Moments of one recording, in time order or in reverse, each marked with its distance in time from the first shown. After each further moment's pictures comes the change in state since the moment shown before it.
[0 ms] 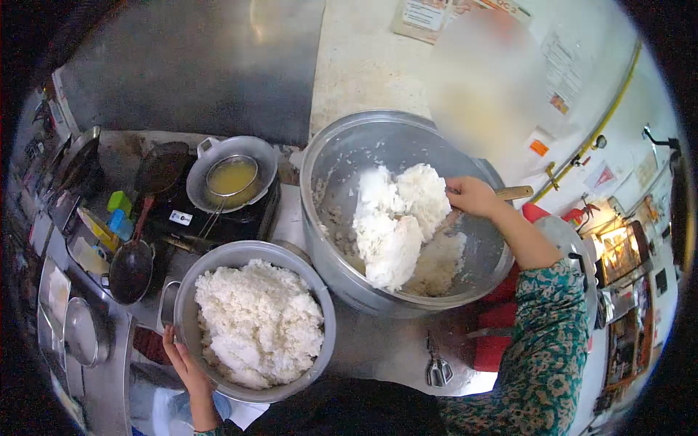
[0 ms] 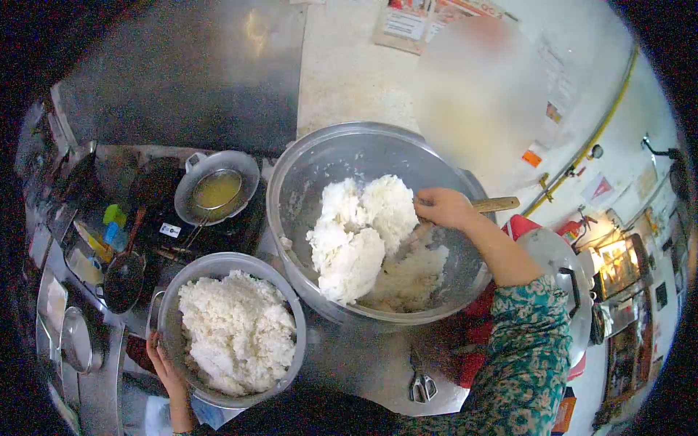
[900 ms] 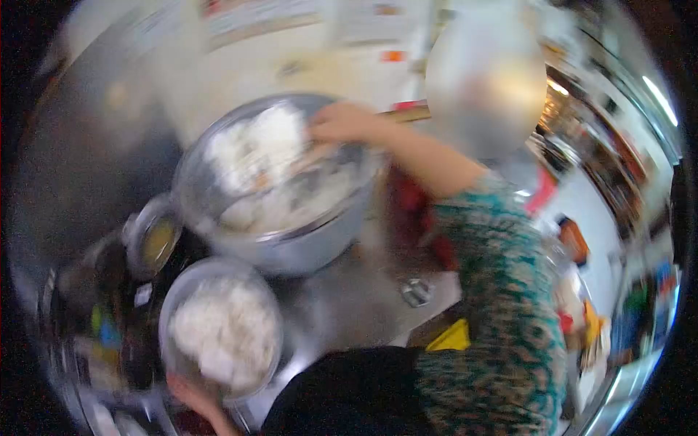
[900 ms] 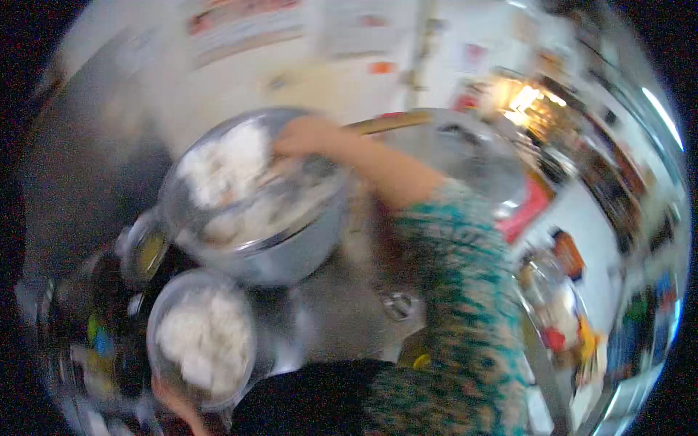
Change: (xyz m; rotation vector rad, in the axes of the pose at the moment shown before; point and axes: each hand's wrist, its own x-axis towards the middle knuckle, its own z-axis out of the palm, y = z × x) left_hand 0.021 -0.045 -0.016 0.638 -0.119 0.328; right_hand -0.123 -0.025 -0.041 0.045 0.265 0.031
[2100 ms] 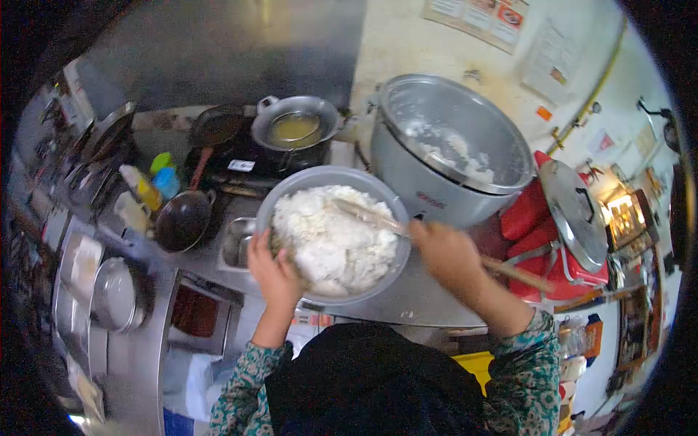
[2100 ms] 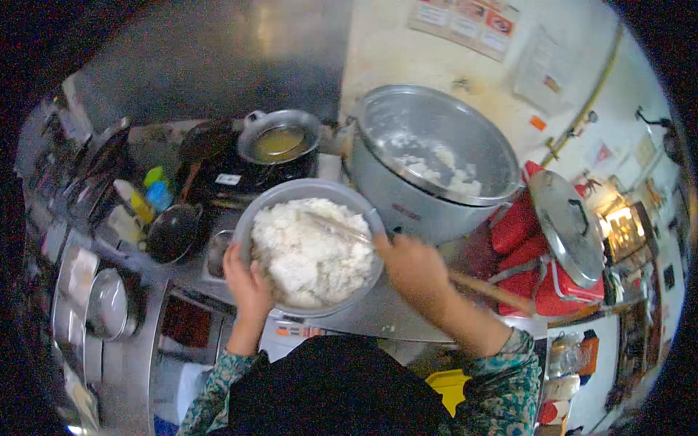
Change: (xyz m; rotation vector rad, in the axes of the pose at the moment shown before) left_hand 0.001 0.107 -0.040 -0.325 0.132 0.134; right_hand -0.169 -0.260 0.140 -0.556 0.089 -0.272
